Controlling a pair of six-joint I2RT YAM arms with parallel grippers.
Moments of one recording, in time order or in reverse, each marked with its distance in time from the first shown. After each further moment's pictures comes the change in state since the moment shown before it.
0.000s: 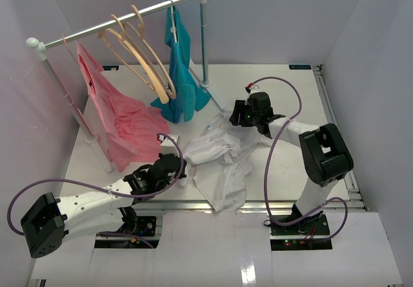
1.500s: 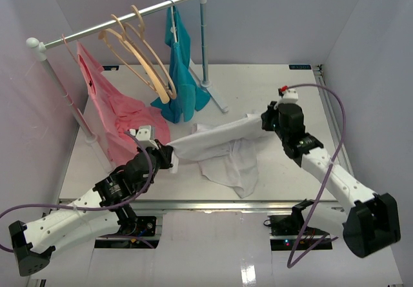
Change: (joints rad) left arm 0.000 -0.299 0.180 -0.217 -0.170 0.029; right arm -0.015 -0.568 -0.143 -0.187 0.303 -0.062
